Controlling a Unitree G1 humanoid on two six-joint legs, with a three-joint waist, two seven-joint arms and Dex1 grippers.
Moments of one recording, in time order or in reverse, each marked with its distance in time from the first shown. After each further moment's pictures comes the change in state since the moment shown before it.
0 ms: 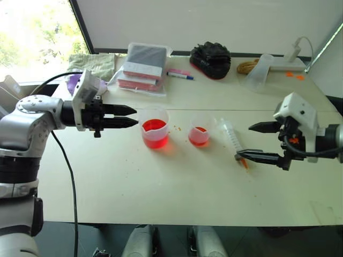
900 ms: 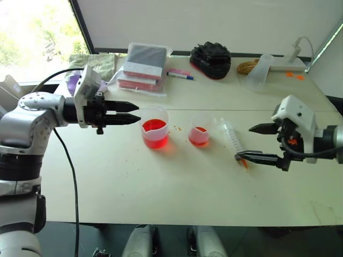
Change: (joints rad) left arm -0.019 -0.026 -0.005 0.002 0.000 0.003 0.025; right arm -0.001 0.000 0.029 0.010 -0.030 0.007 0.005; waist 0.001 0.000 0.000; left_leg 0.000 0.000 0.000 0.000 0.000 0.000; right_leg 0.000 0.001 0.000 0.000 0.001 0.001
